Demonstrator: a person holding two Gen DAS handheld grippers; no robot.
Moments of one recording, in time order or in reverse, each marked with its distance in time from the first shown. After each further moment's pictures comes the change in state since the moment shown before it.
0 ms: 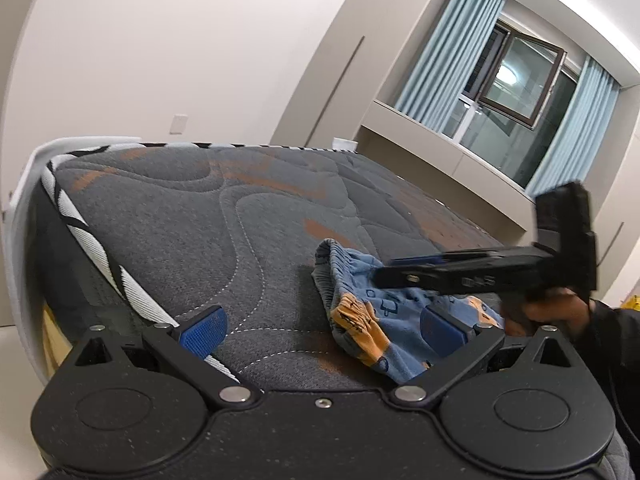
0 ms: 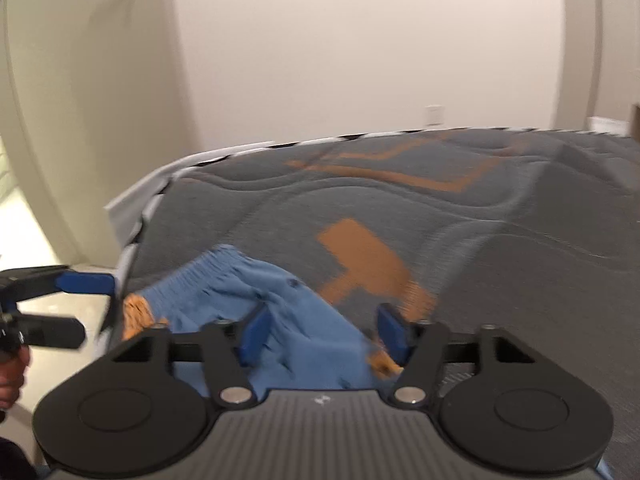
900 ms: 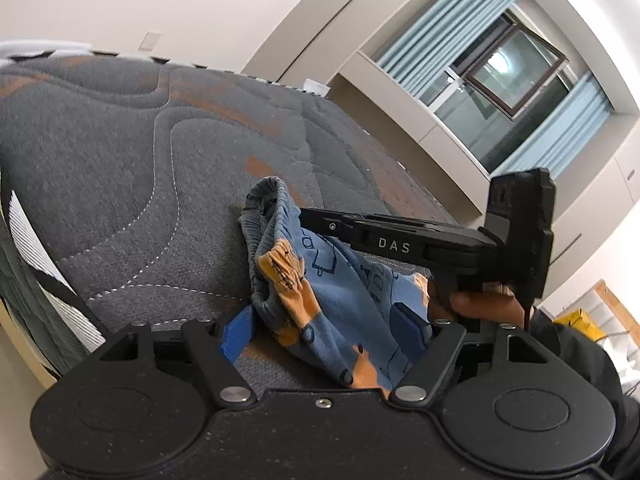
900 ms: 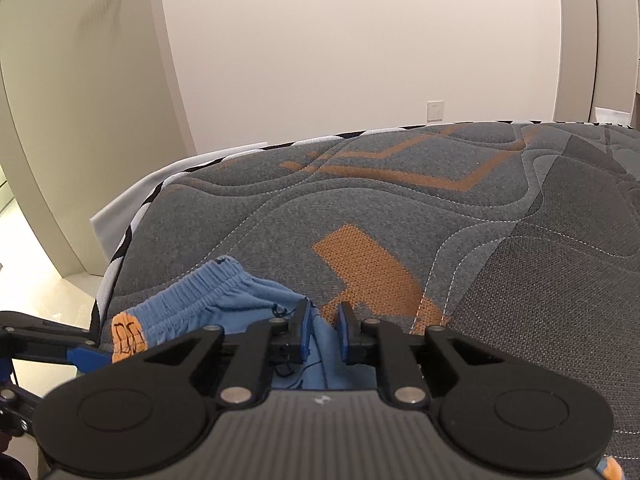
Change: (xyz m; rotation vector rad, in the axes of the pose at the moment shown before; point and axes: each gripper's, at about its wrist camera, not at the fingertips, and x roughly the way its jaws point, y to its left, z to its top) left arm 0.059 -0.015 0.002 -0.186 0.184 -0.151; right arm 0.021 -0.010 0.005 0.028 -0.011 -0.015
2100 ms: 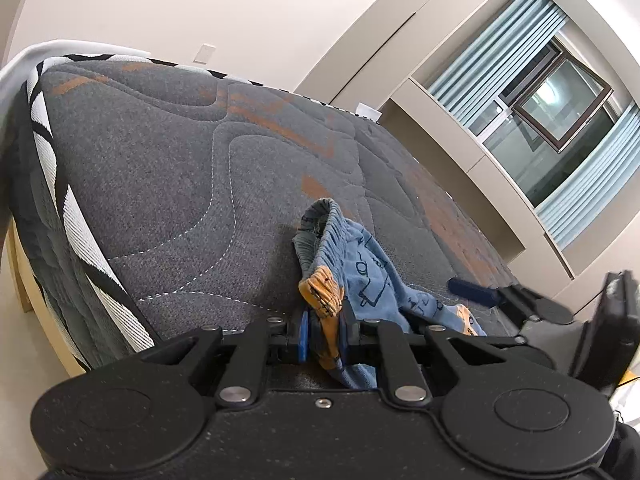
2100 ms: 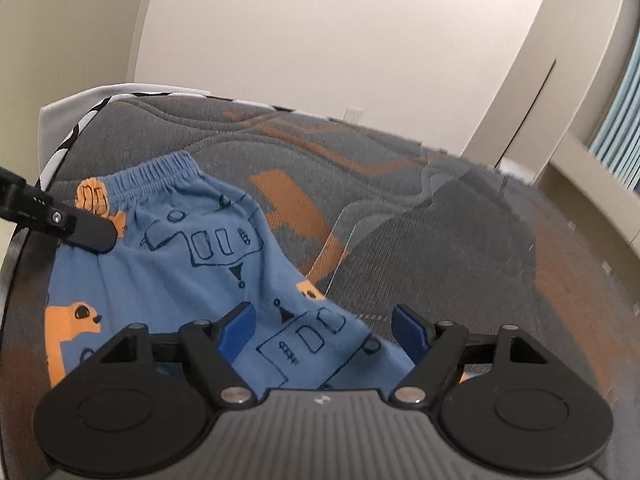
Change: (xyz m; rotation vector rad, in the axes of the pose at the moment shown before) left arm -0.006 0.010 -0.003 -0.063 -0.081 0.140; right arm -0.038 0.054 -0.048 -0.233 0.020 -0.442
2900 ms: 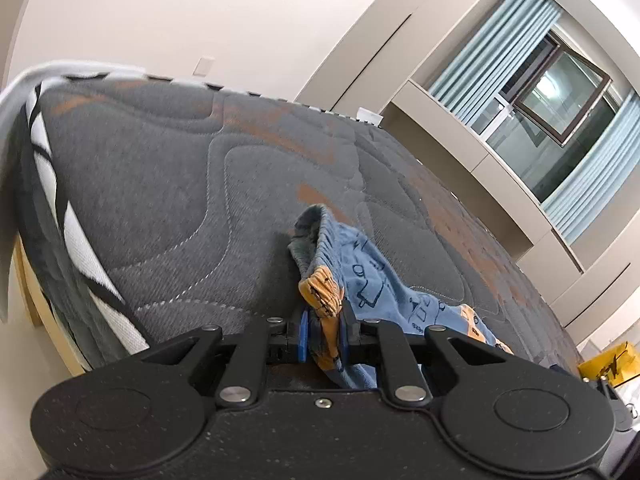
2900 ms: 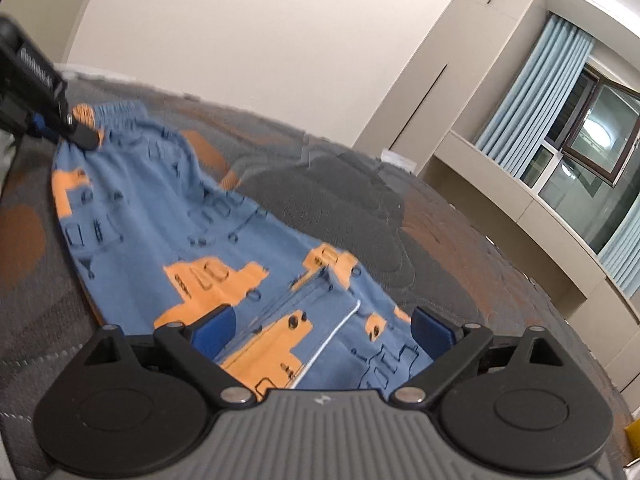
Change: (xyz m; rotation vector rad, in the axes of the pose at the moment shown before) left arm -0.006 -0.015 0.000 0.052 -0.025 0.030; right arm -0.087 0.012 -0.087 0.082 -0.032 -0.341
